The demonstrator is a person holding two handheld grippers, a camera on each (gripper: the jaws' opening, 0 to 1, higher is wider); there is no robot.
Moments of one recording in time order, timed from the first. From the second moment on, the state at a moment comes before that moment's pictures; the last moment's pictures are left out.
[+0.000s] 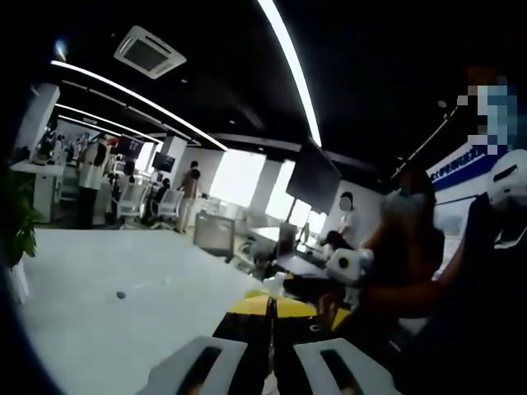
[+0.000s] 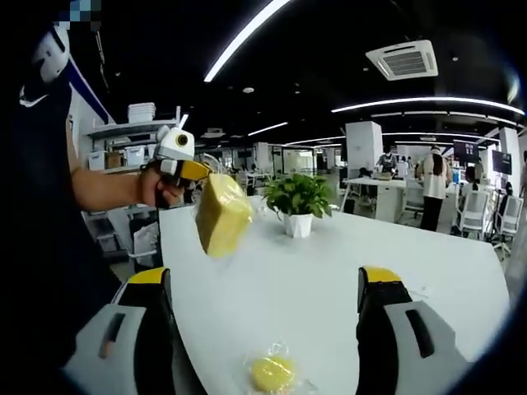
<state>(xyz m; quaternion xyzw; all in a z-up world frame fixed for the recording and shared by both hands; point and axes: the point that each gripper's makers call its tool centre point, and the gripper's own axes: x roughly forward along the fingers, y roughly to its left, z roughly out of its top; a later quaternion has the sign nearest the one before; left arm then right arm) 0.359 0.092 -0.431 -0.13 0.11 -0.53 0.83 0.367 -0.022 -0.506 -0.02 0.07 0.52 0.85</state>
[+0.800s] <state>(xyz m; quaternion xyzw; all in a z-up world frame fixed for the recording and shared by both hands) 0.342 0.076 -0.416 -0.16 0.09 -0.57 0.80 0.361 0.034 -0.468 0.04 0.03 0.59 0.80</state>
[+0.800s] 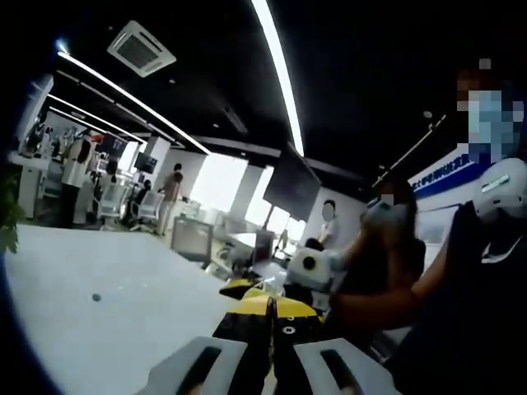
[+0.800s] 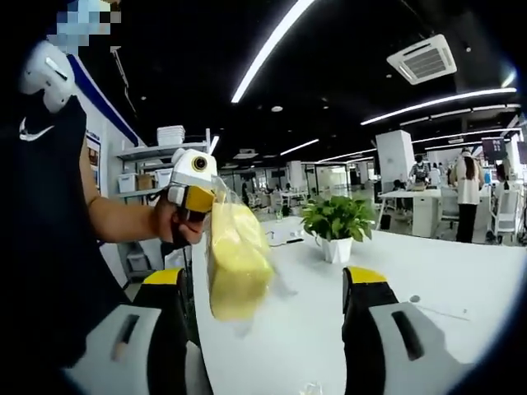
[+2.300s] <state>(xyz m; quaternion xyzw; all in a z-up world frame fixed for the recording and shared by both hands) 0.340 0.085 -0.403 -0.18 0.08 -0.57 0.80 0.340 0.061 -0.445 0.10 0.06 0.67 0.74</state>
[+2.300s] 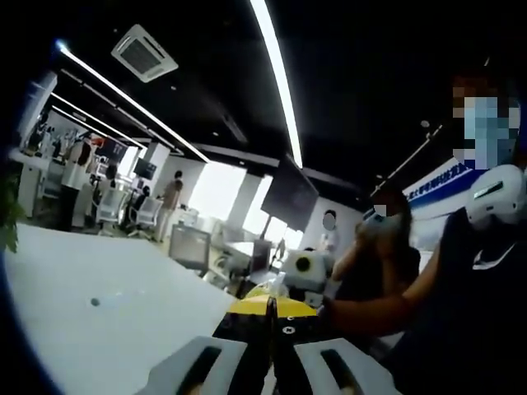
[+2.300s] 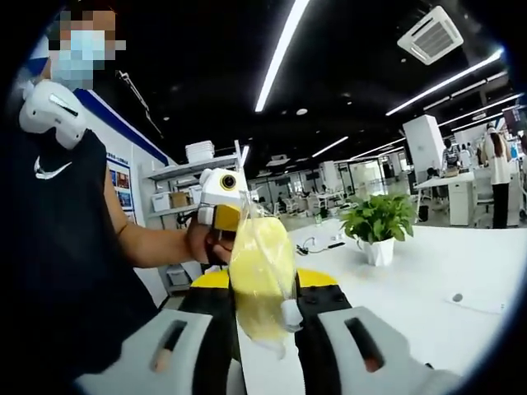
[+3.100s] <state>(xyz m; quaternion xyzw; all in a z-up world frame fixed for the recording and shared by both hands) 0.342 0.081 -0.410 -0.17 0.09 -0.57 0.80 0.343 0.058 -0.453 0.10 0.12 0.66 0.73</state>
